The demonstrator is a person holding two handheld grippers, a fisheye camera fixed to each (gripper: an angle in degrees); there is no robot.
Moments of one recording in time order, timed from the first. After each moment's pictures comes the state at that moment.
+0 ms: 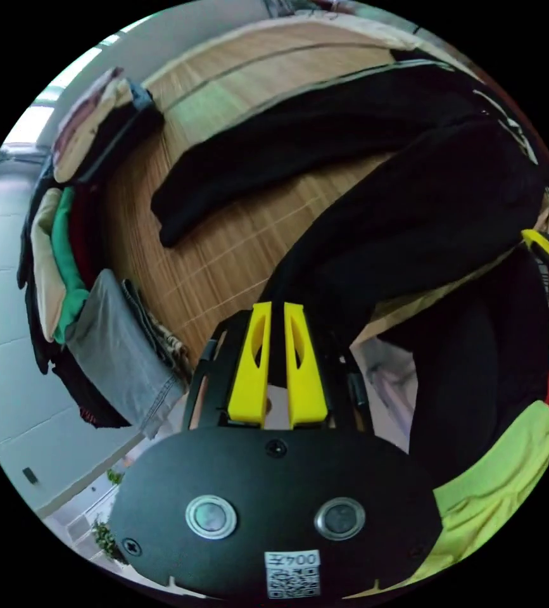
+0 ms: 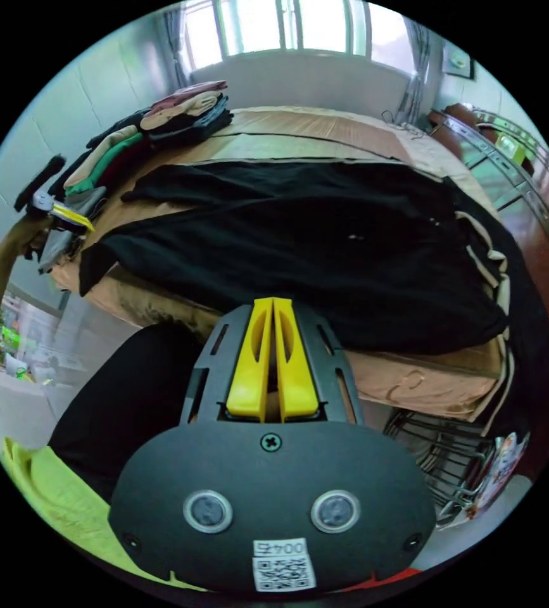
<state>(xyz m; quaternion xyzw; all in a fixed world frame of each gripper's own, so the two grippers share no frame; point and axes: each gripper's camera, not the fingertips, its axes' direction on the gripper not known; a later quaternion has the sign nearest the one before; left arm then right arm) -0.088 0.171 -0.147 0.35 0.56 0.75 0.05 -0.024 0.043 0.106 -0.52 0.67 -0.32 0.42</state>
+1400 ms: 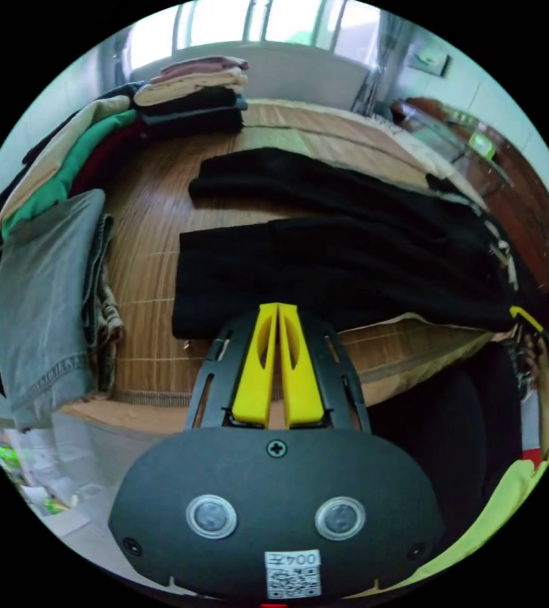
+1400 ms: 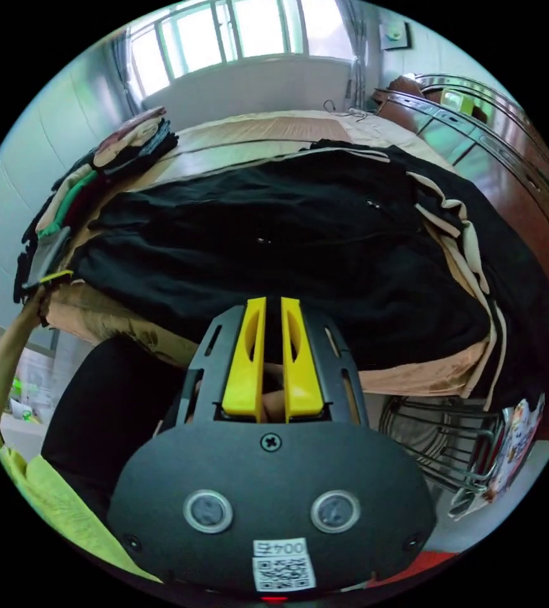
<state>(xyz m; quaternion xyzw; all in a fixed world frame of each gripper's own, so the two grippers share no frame) -0.077 0.177 -0.118 0.17 0.76 0.63 0.03 0.016 -0.152 0.030 -0.44 0.71 -0.32 0.45</state>
